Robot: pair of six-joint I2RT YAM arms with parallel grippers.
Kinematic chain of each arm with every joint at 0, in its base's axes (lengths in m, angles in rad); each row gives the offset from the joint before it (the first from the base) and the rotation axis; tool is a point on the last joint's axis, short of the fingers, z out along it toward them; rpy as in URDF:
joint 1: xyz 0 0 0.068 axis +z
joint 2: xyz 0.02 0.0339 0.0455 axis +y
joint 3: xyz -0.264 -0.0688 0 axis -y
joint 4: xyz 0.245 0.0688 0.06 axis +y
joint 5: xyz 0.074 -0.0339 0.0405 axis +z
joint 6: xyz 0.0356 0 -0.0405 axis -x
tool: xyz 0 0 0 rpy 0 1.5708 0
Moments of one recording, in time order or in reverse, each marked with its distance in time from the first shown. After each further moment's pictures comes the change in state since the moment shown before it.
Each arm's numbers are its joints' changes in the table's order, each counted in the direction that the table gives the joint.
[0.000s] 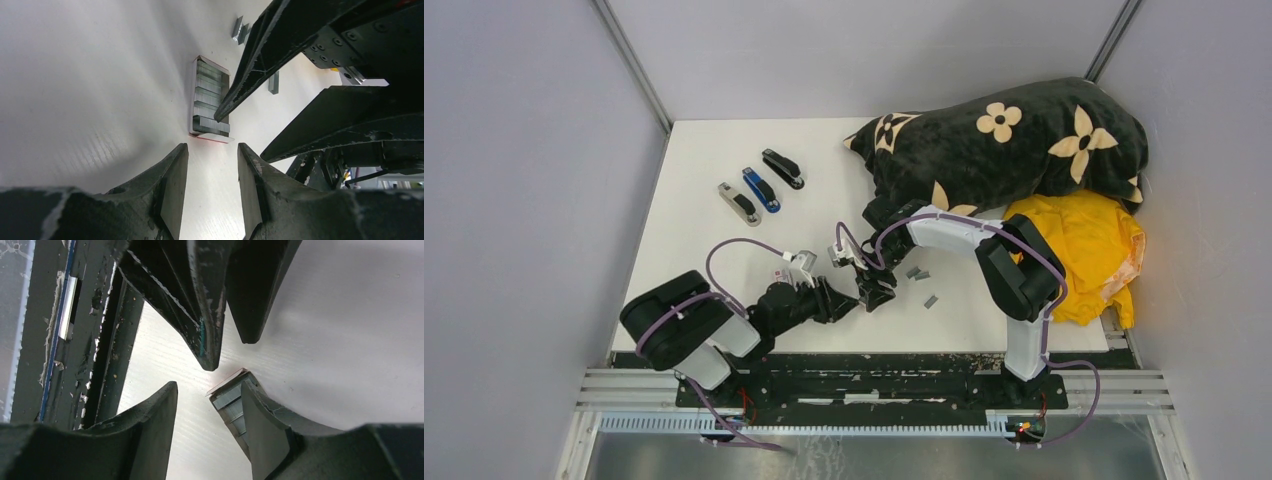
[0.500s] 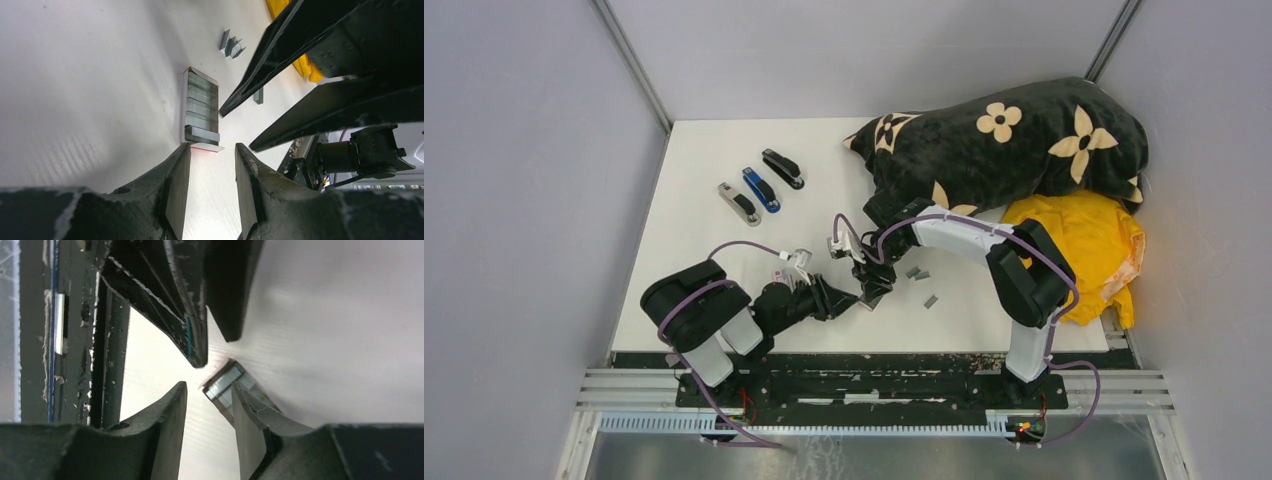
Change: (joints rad) left arm 0.042 0.156 -0.015 -0.238 -0.063 0.077; right arm 0.000 -0.033 0.000 -0.031 -0.045 -0.107
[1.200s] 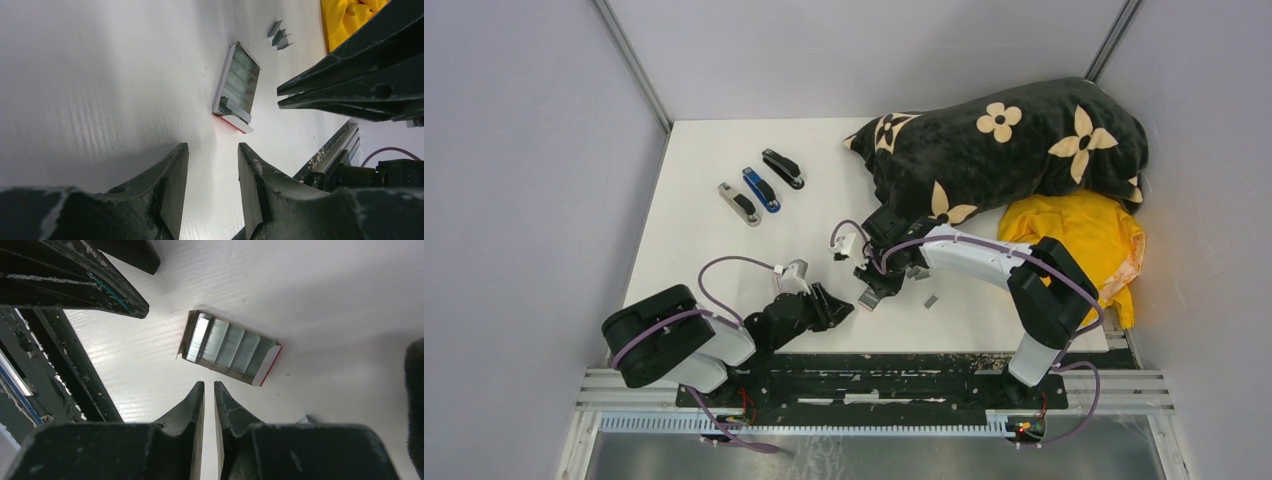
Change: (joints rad) left arm -0.161 -0.254 -0.009 0.428 0.306 0.147; right arm 0.084 -0.189 -0.159 -0.154 -0.469 -0.490
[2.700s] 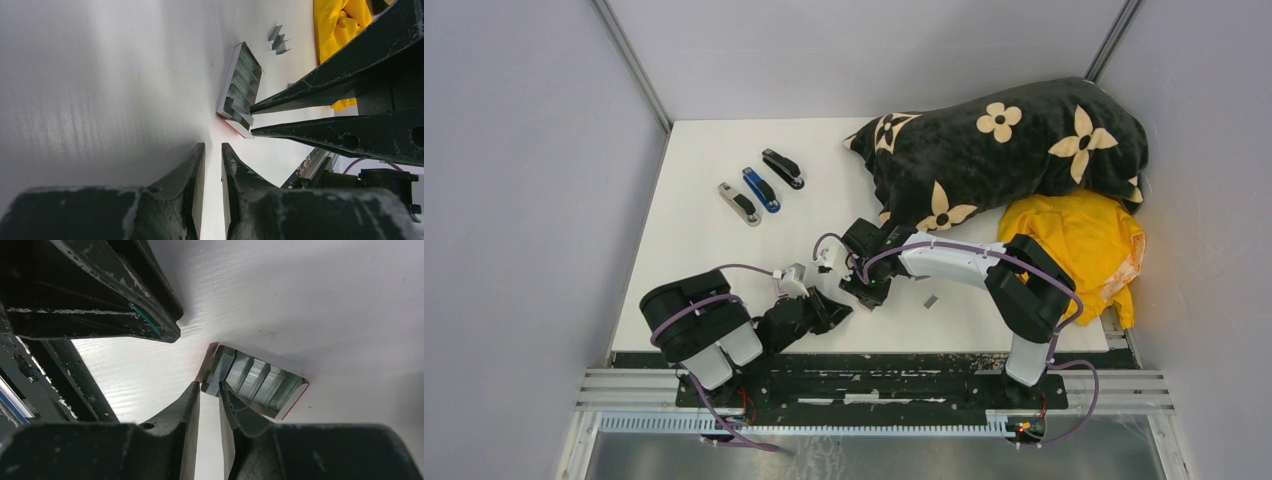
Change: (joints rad) left arm -0.016 0.208 -0.032 -0.260 0.018 0.100; right arm 0.113 0.108 0.056 -0.011 -0.081 -0.061
